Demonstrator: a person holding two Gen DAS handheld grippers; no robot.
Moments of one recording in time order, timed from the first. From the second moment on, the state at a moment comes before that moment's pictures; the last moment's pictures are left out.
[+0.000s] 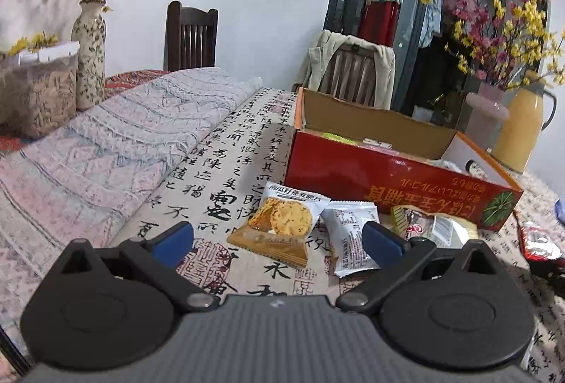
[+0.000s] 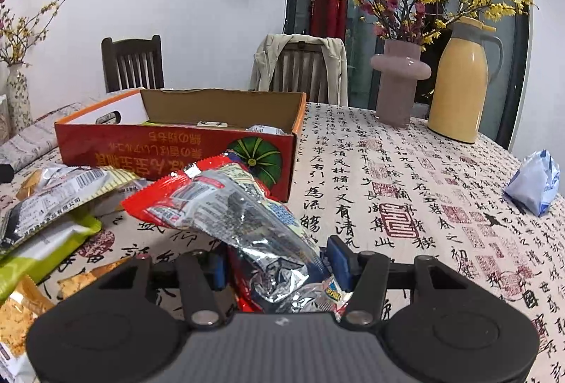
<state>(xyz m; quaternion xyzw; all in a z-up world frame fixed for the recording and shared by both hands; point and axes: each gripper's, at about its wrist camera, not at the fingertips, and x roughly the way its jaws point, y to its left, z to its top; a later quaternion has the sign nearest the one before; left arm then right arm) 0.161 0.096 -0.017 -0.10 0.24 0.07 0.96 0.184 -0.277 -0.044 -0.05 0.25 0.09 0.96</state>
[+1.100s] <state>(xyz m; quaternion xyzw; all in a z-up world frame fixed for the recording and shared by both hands) 0.201 -0.002 -0.019 -0.04 0.36 -0.03 0.93 0.175 -0.287 -0.044 0.00 0.22 0.12 0.97</state>
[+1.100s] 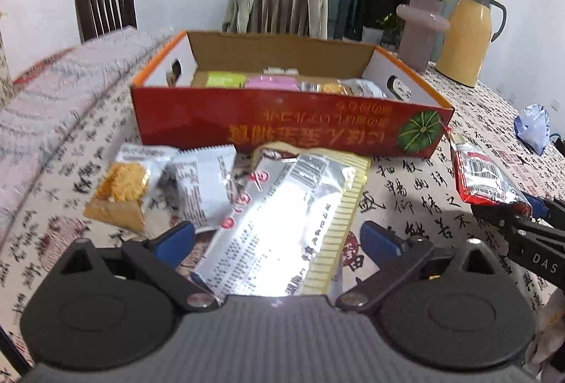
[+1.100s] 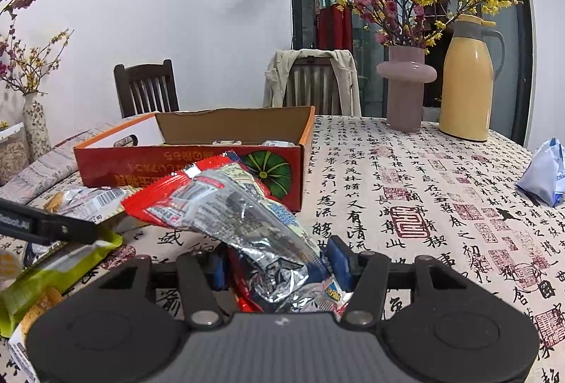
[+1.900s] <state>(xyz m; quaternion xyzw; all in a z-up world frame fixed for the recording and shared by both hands) 0.184 0.013 0.012 -0.08 0.32 -0.06 0.94 0.168 -0.280 -0.028 -0.01 0.21 0.12 0.97</state>
